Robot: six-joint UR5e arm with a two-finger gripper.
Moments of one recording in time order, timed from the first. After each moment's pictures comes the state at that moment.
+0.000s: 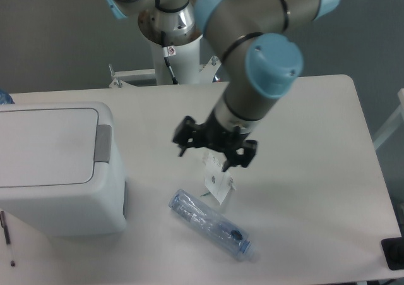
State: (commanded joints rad) arm 2.38 -1.91 -1.24 -1.62 1.19 0.61
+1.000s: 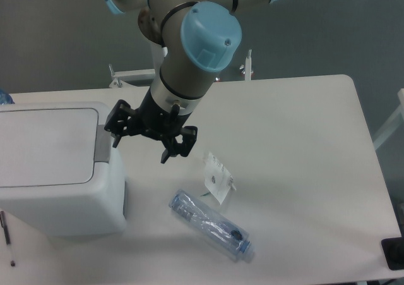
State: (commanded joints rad) arm 2.32 -1.87 -1.26 -1.61 1.11 0.44
